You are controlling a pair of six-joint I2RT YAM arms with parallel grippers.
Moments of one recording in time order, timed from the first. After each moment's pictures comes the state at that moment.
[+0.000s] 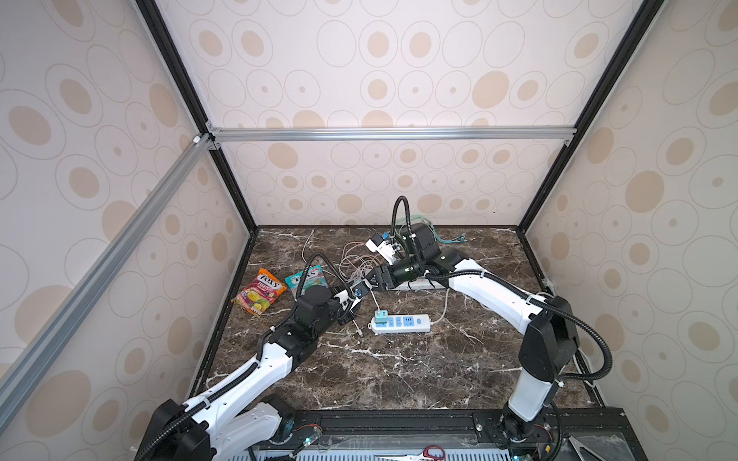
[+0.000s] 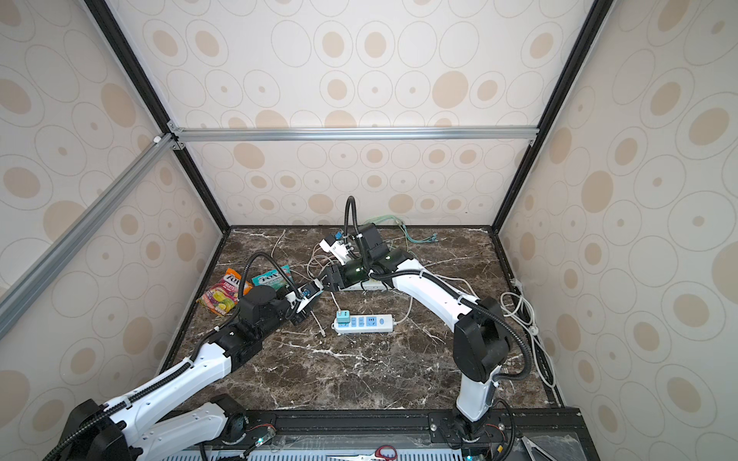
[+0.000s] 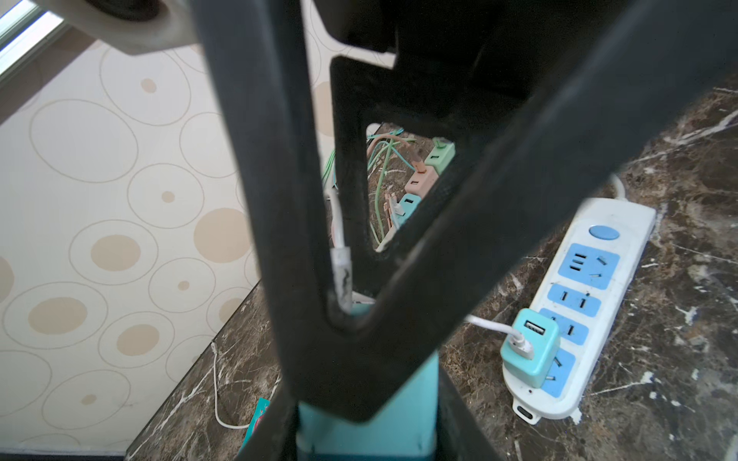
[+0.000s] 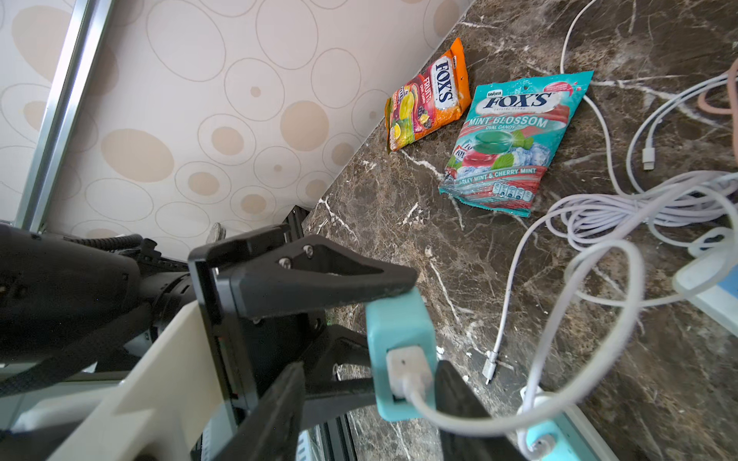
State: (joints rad) left arm -0.56 1.02 0.59 0.11 0.03 0.59; right arm 0.67 1.79 1.56 -0.48 -0.79 0.29
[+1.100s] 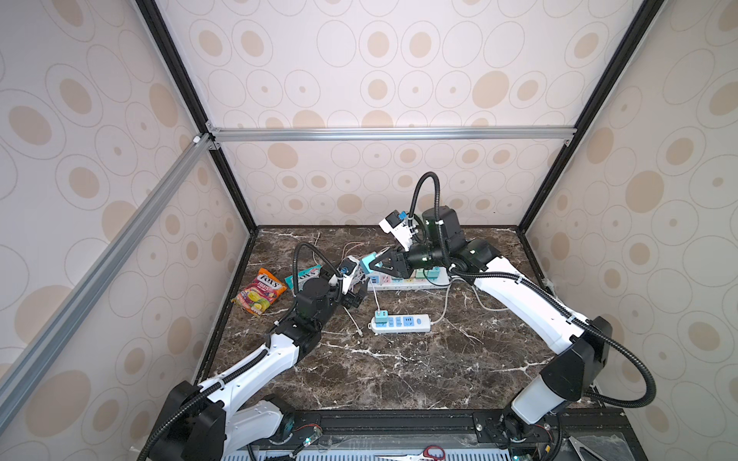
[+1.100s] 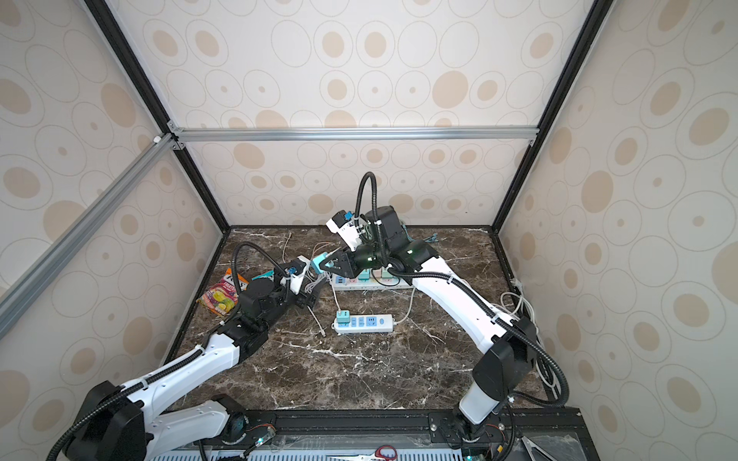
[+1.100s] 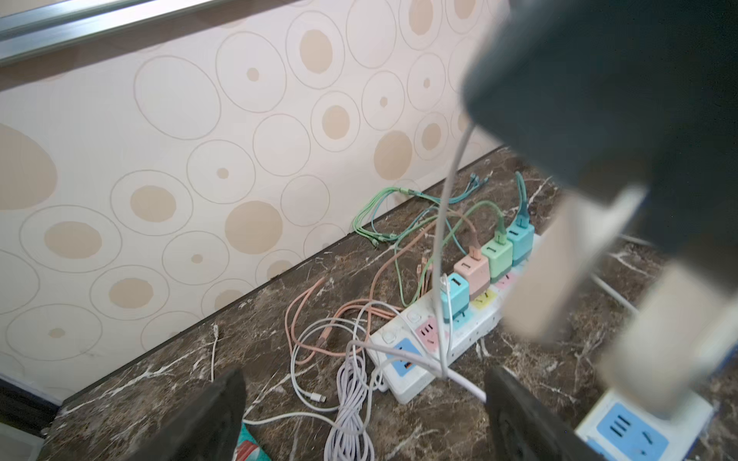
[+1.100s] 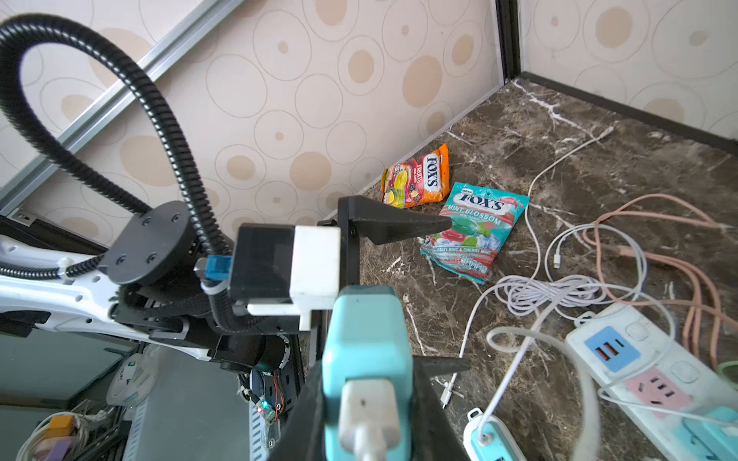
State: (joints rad) left arm -0.52 1.14 0.61 0.38 -0.07 0.23; right arm 0.65 1.61 1.65 -0.54 -0.70 0.15
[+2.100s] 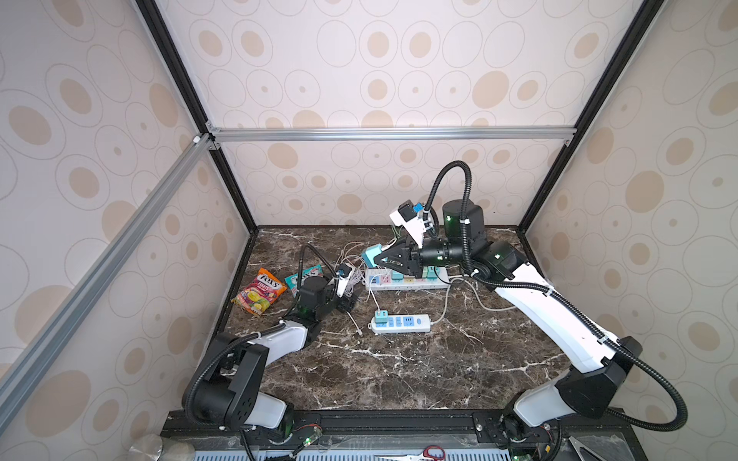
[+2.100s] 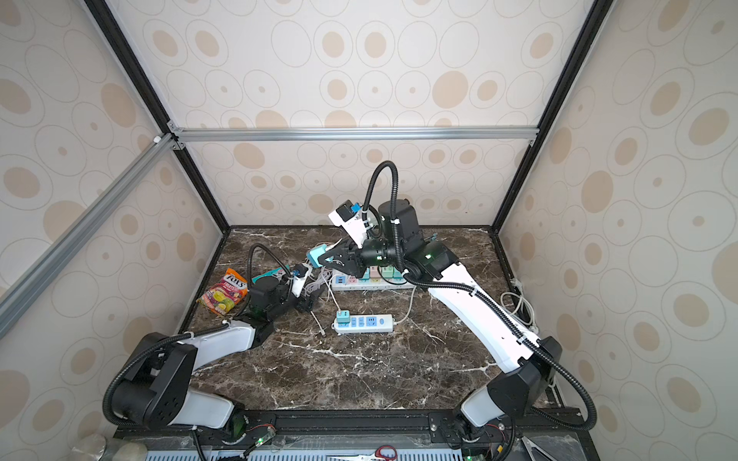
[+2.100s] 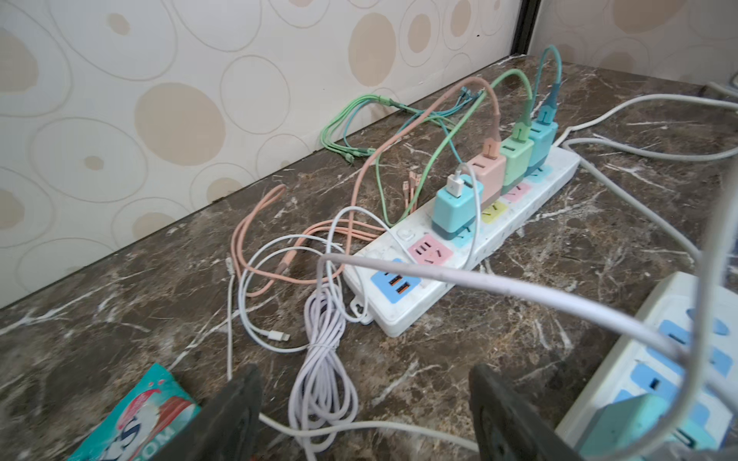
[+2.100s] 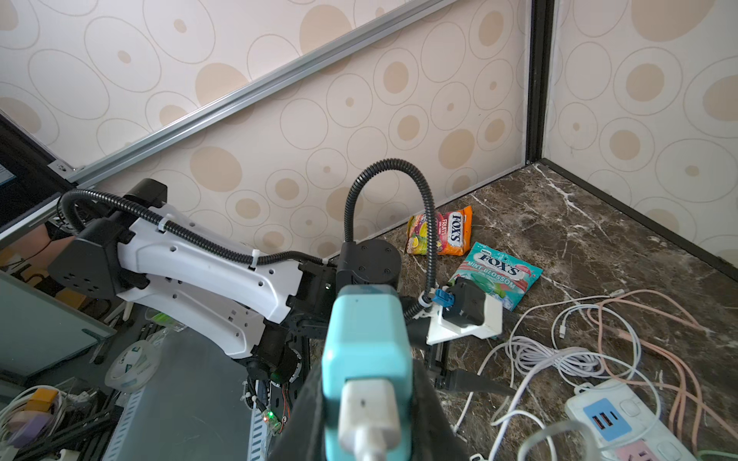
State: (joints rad) left arm -0.33 1.40 0.55 0.49 0.20 0.24; right arm 0.67 1.50 1.66 -0.51 -0.74 0.10
